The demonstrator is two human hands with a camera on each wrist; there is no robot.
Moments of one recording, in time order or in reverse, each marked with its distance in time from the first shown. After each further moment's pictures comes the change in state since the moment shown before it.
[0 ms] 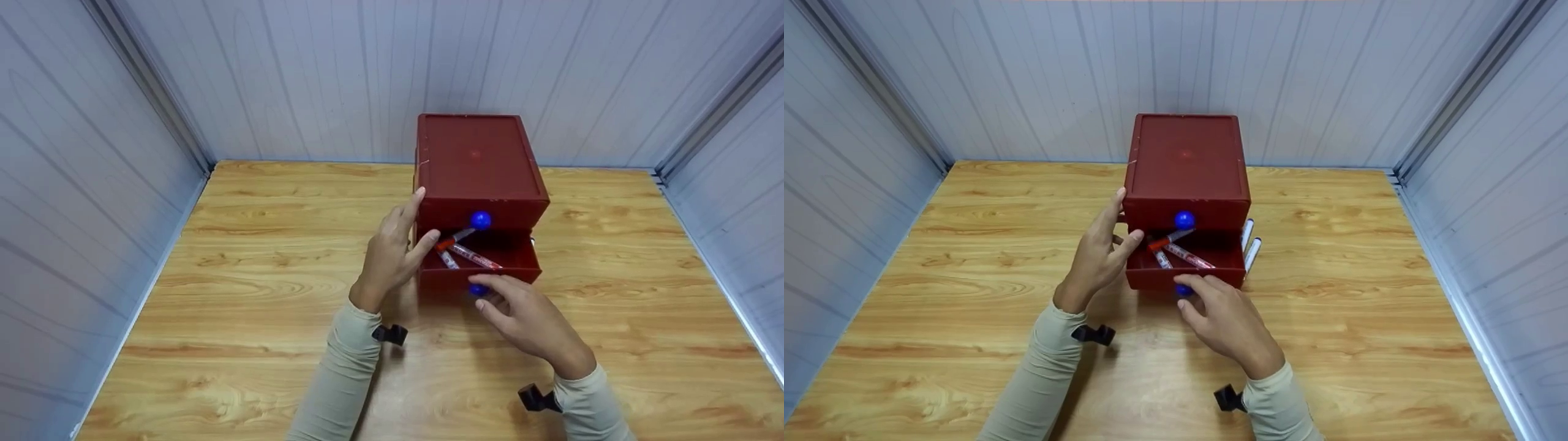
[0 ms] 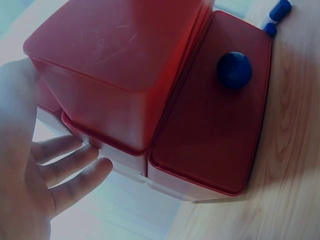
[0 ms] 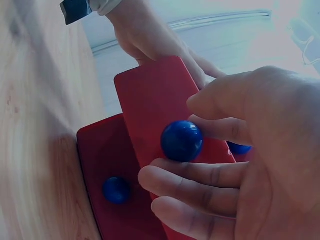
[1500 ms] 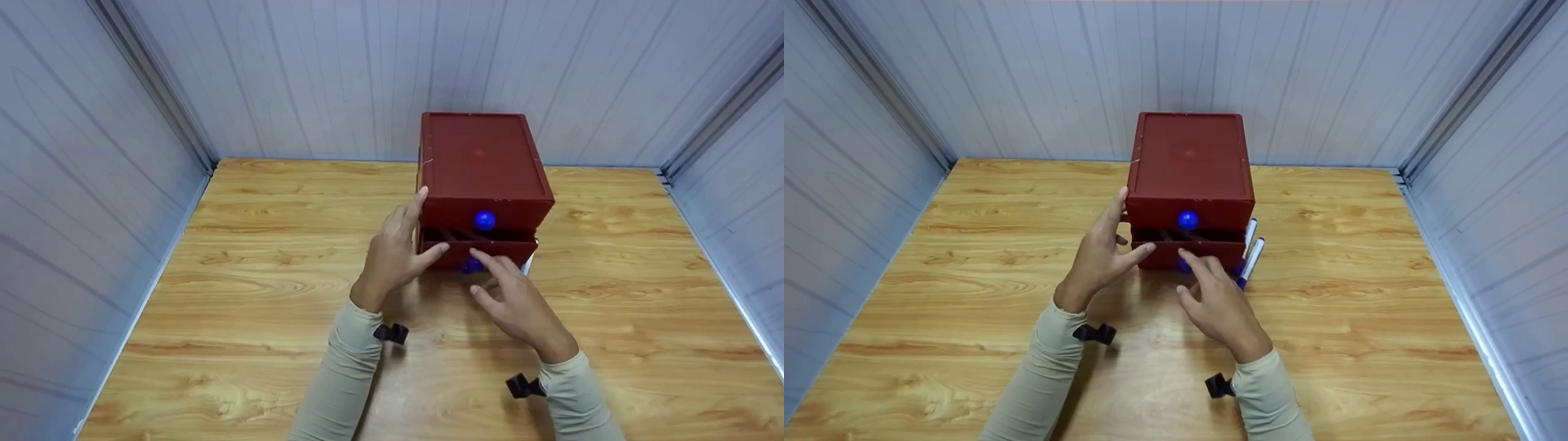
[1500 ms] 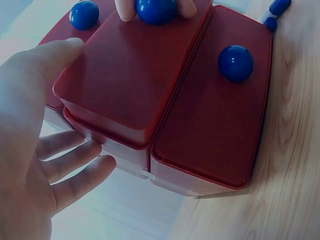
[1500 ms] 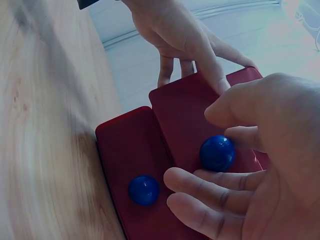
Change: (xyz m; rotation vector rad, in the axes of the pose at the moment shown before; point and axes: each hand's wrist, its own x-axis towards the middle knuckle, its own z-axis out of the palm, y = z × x) left_hand -0.002 0.000 -0.005 0.040 -0.029 0.023; right_hand 0.022 0.008 0.014 0.068 0.027 0.074
